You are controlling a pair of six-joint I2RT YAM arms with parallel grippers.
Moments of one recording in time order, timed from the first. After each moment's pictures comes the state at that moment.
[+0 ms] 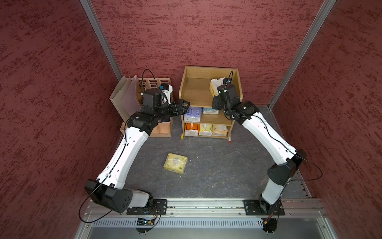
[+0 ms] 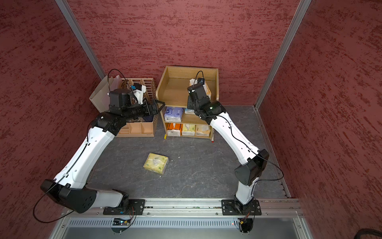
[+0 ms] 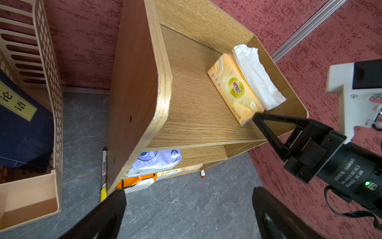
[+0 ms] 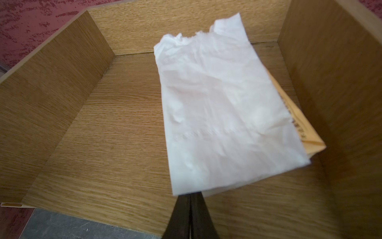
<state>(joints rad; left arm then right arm) -0.30 1.38 1.58 -0.63 0.33 -0.45 0.61 1.78 2.03 -0.78 0.41 0.44</state>
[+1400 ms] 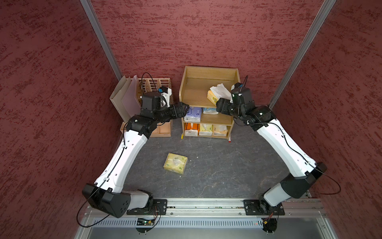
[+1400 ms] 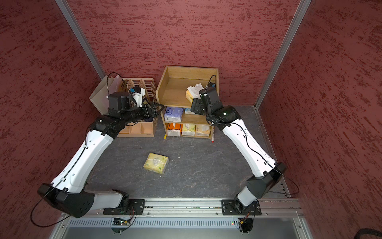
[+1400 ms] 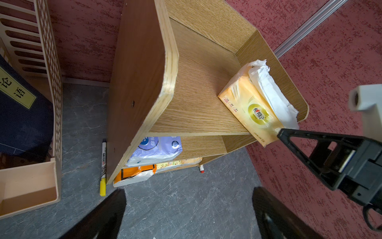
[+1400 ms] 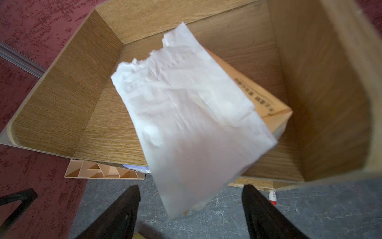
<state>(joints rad) -0.30 1.33 1.52 -0.63 0.33 -0.47 0.57 1.60 1.88 -0.84 0.23 0.59</state>
